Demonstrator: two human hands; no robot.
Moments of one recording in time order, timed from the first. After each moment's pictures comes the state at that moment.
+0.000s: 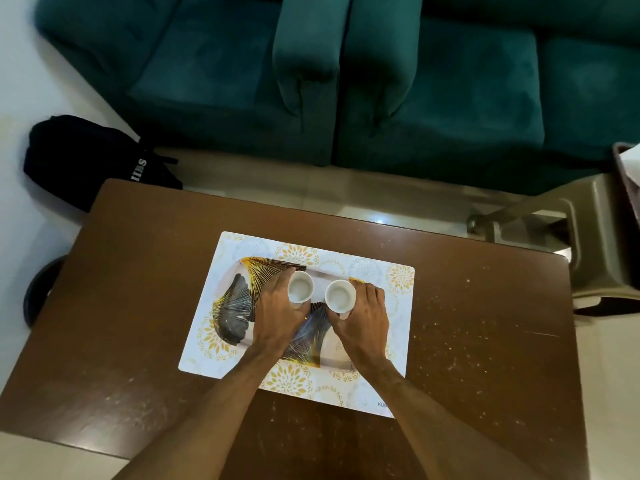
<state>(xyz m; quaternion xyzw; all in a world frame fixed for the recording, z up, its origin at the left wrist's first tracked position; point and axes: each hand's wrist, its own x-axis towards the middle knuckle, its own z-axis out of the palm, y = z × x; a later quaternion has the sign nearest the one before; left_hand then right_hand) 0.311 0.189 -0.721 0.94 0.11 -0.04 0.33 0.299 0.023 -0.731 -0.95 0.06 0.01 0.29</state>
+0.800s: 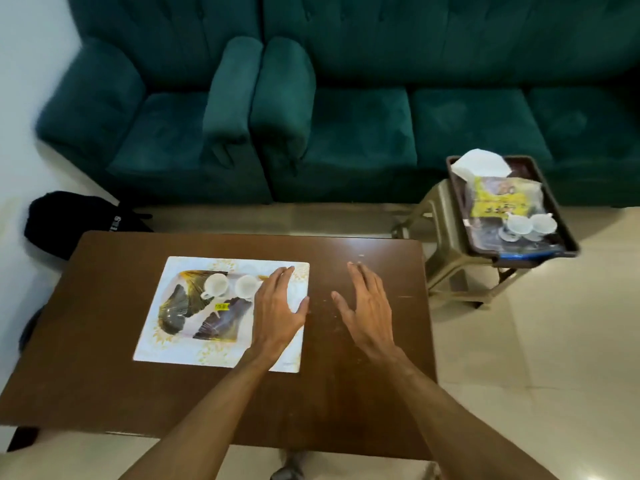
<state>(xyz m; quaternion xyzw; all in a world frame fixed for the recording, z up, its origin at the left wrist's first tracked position) 0.231 -0.045 -0.555 0.96 0.02 0.00 0.28 0.222 -0.231 -0.572 -0.94 0.04 -0.01 0.34</state>
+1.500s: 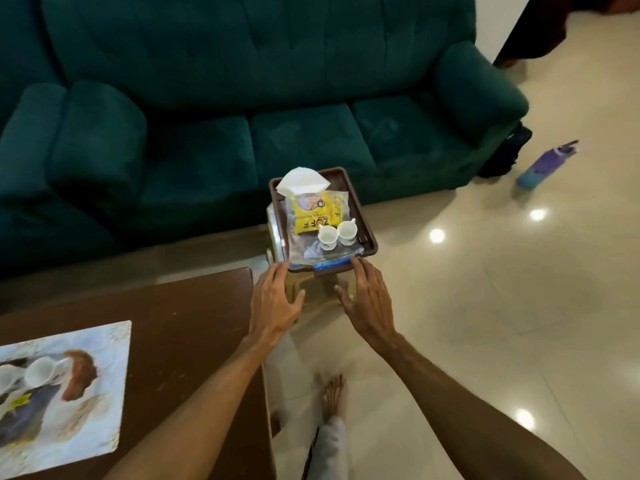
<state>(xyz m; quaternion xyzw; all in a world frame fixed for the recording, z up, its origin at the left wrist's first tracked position) 0.263 -0.486 -0.523 0.94 -0.12 -0.08 0.30 0.200 -0.677 -0.536 -0.95 0.17 -0.05 0.26</state>
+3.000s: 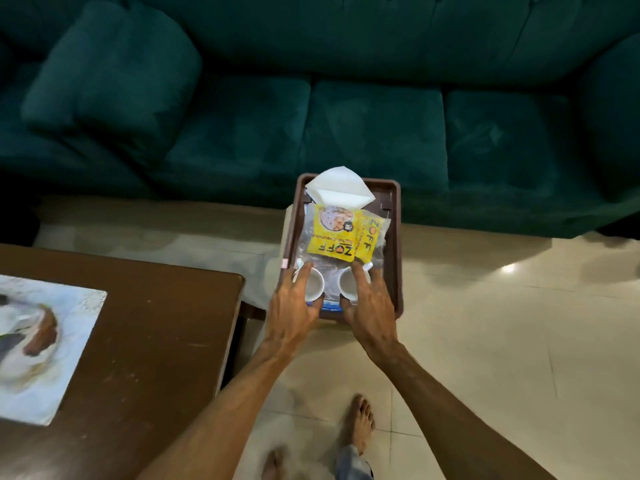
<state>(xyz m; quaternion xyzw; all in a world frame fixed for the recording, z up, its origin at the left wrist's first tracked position) 0.379 -0.615 -0.615 0.95 0.04 -0.04 0.29 0.378 -0.774 -0.626 -0.95 0.03 0.06 0.31</state>
